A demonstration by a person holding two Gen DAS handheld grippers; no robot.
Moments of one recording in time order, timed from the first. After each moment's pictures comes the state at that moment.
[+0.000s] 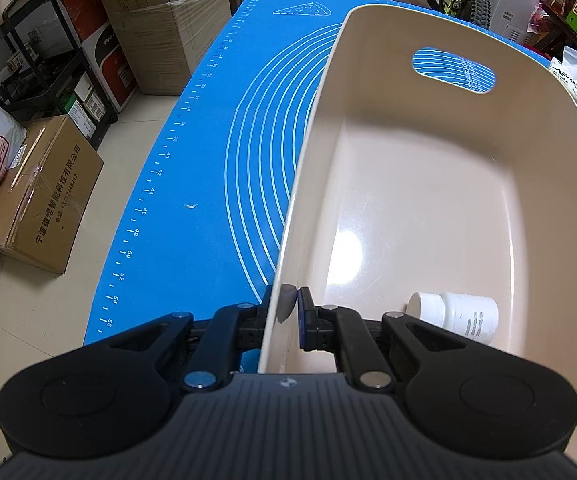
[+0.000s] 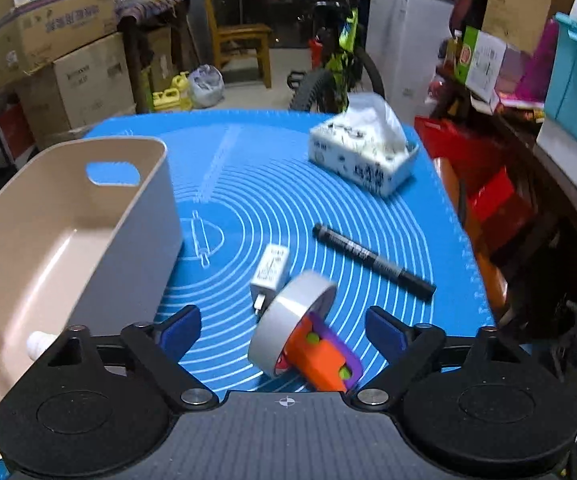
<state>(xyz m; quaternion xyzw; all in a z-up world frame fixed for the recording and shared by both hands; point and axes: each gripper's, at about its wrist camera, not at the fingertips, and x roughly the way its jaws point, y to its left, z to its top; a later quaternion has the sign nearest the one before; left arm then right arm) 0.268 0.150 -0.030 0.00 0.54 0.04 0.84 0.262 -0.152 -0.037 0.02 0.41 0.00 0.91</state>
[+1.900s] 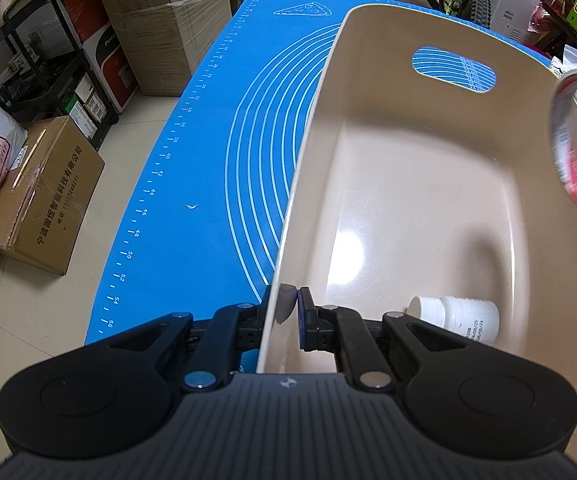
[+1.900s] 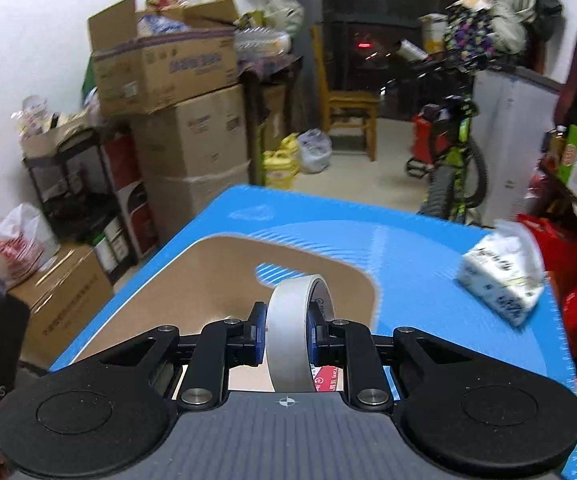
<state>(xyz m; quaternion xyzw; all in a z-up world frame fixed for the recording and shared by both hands) 0.268 0.151 -0.031 0.00 0.54 0.04 0.84 0.287 -0.025 0.033 -0.02 0.31 0.15 0.94</state>
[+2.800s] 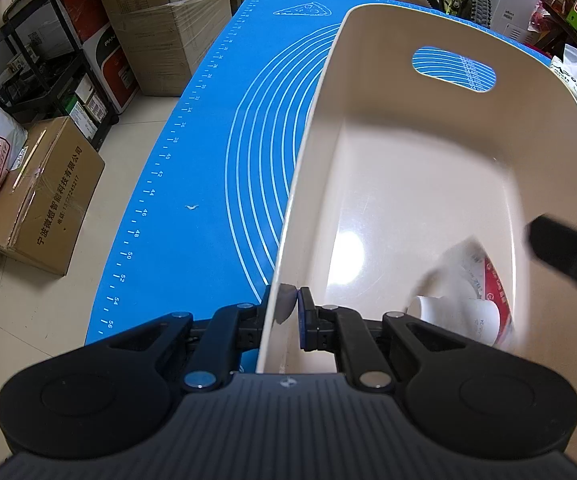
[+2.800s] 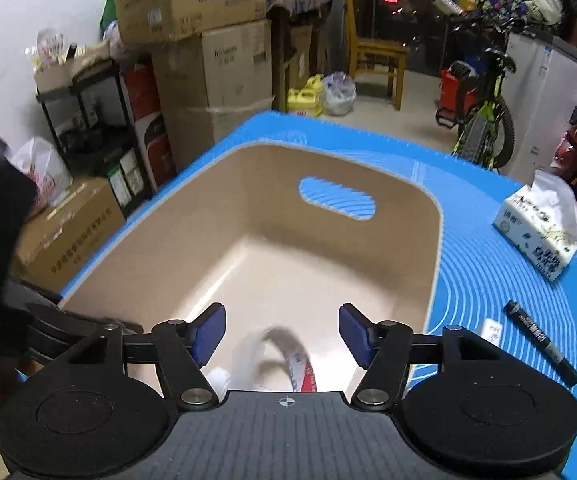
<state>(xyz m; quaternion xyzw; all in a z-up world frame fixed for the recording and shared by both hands) 0.268 0.152 -0.031 0.00 0.54 0.04 0.84 0.270 0.004 0.000 -0.05 0.38 0.17 0.91</state>
